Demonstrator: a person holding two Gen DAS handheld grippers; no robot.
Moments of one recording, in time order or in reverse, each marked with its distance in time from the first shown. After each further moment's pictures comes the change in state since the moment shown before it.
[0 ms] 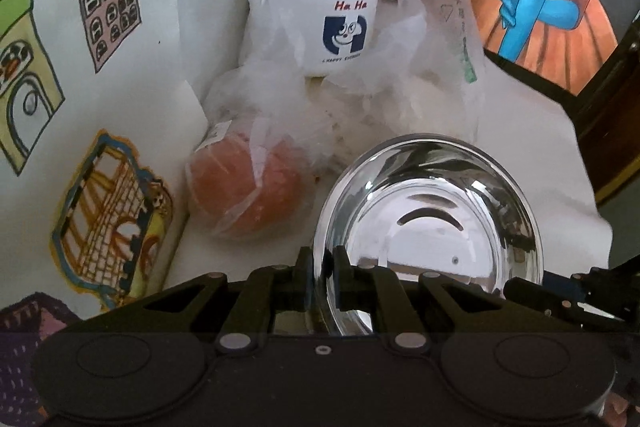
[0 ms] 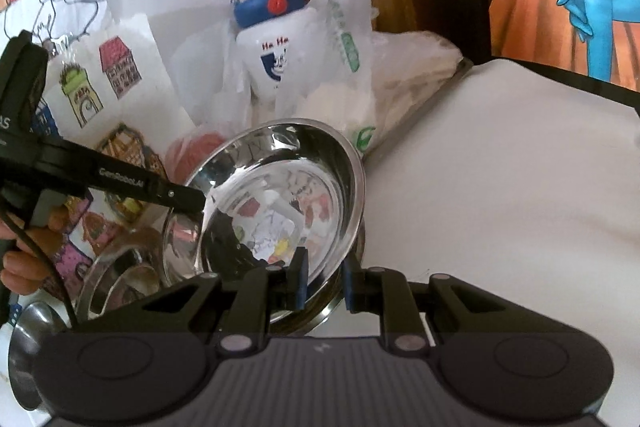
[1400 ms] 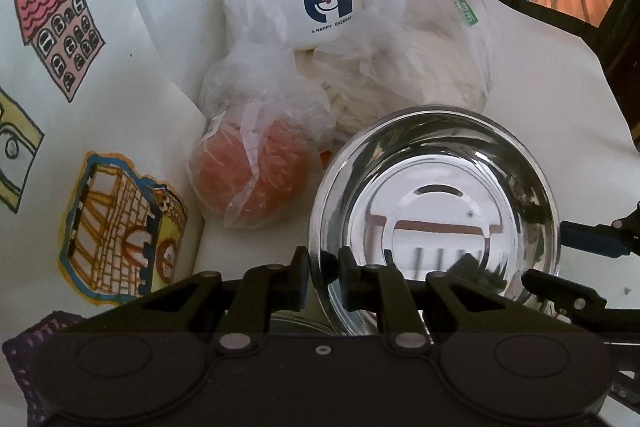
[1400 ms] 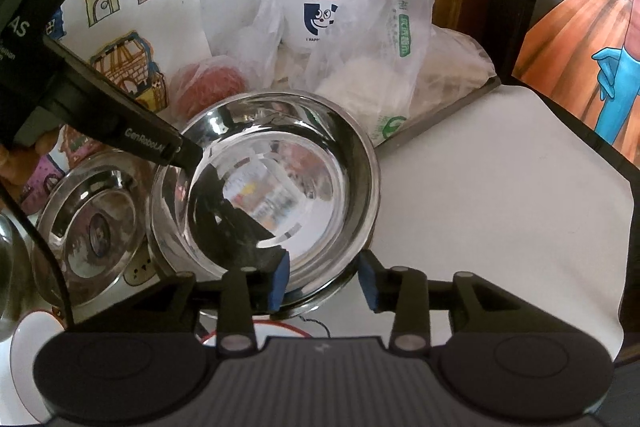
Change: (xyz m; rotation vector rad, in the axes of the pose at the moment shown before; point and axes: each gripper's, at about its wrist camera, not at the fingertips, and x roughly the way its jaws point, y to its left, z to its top) left arm 0.013 -0.025 0.007 0.158 0.089 0.136; right arm 0.012 0.034 0.005 -0.269 0.145 -0.134
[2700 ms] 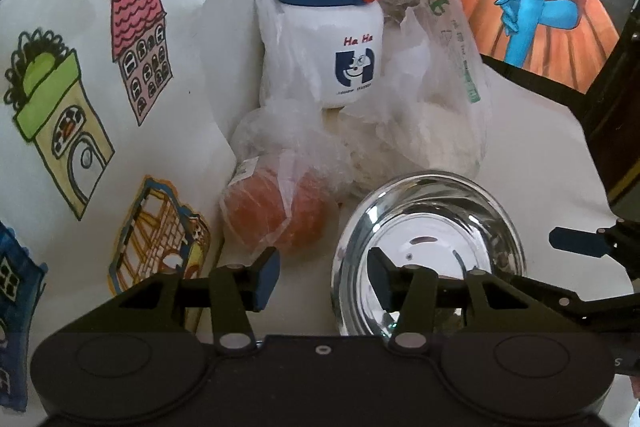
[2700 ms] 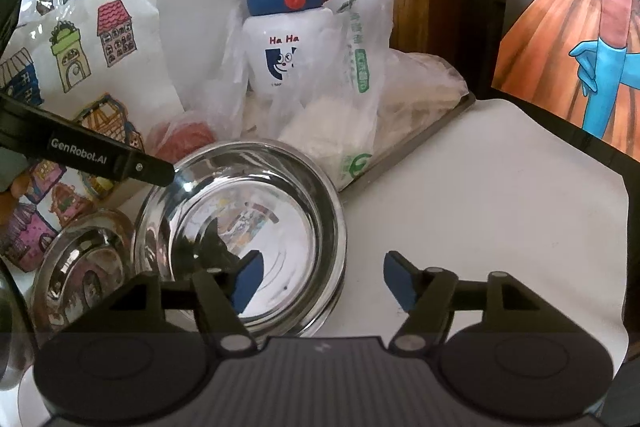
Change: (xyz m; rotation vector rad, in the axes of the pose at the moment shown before) left arm -0.033 0.032 -0.005 -0.102 -0.164 -0.076; right arm -0.006 -0.025 0.009 0.109 -0.116 0.017
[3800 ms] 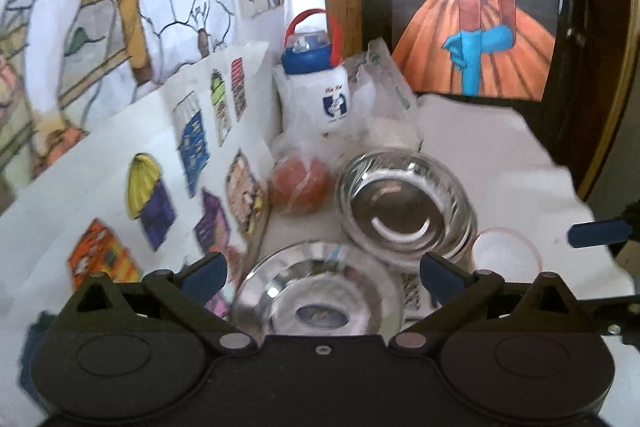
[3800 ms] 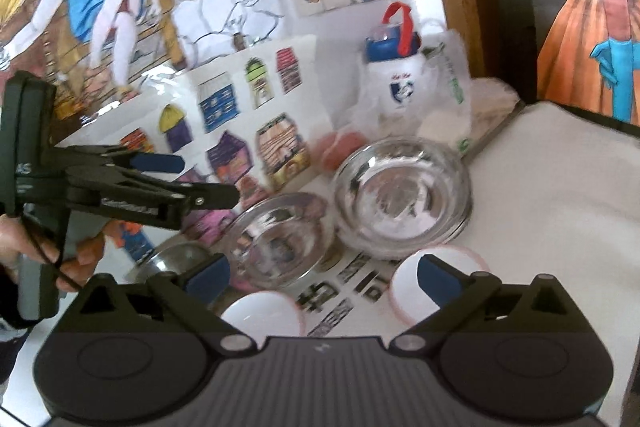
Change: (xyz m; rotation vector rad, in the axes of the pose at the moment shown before) left arm -0.151 -0.004 -0.125 0.161 -0.262 0.055; right arm -0.148 0.094 -0.084 0.075 -0.124 0.233
